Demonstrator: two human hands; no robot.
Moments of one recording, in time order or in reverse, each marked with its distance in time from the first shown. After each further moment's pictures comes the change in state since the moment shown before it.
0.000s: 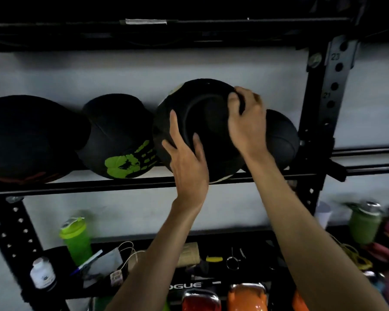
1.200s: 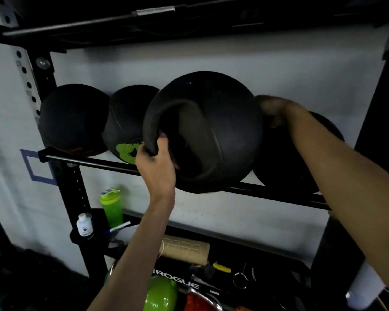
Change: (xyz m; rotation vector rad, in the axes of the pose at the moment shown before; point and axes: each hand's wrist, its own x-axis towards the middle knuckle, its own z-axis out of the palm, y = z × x) left_hand 0.007 -0.011 0.016 -0.260 0.494 -0.363; right_hand 0.128 0.082 0.010 0.190 -1.017 0.409
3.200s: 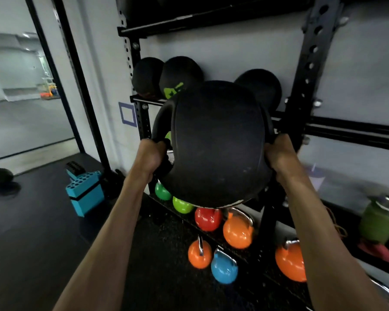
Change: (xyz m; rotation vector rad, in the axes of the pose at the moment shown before) left_hand -0.428 0.200 -0.108 0.652 -0.046 -0.253; right_hand -0.461 0.175 -0.086 0.210 0.105 -0.097
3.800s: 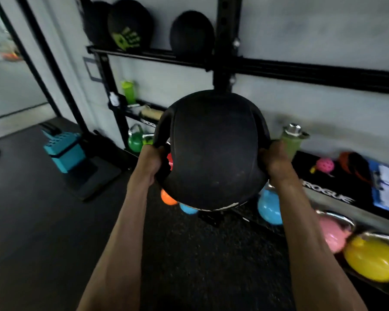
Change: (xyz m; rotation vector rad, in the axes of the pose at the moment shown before) left_hand -0.288 -0.048 0.162 -0.012 -0.134 -0.191; right_hand -0.164 0.151 -0.261 -0.150 -0.019 0.162
